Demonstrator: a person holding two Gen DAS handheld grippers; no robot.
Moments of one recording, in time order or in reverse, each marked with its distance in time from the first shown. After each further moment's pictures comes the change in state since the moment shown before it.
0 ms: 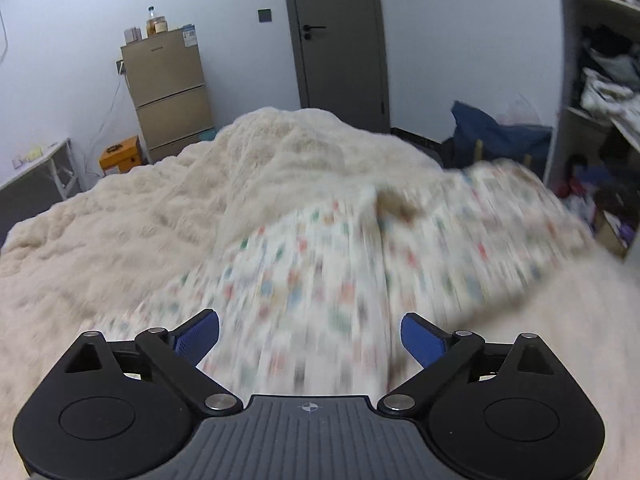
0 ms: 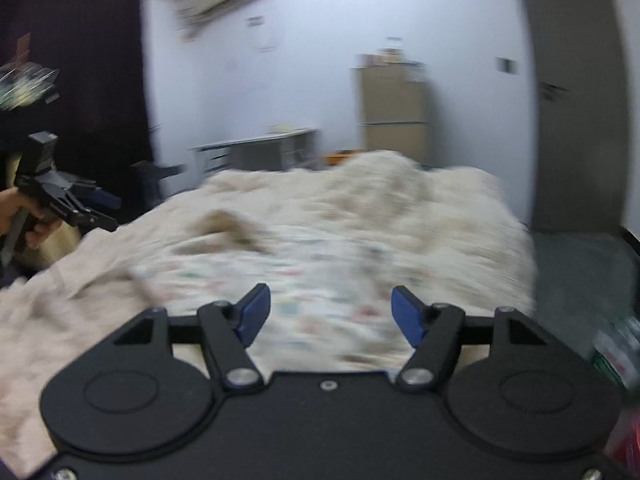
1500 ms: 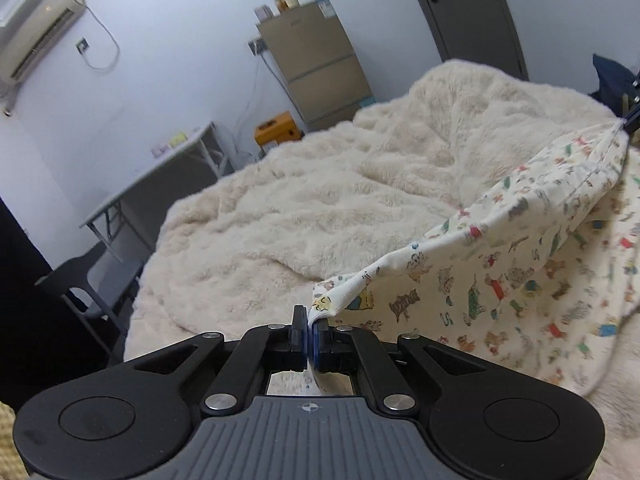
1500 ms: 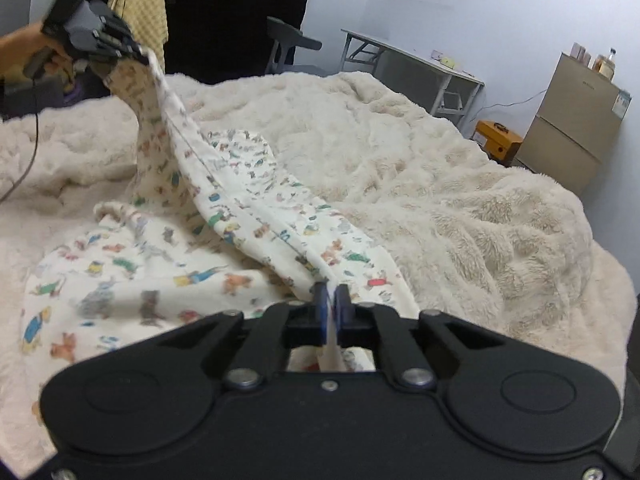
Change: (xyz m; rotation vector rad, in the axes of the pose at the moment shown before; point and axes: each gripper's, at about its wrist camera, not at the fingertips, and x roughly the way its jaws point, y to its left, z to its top) left arm 0.025 0.204 -0.009 0.041 0.116 0.454; right arm 0.278 0.049 0.110 -0.472 0.287 0.239
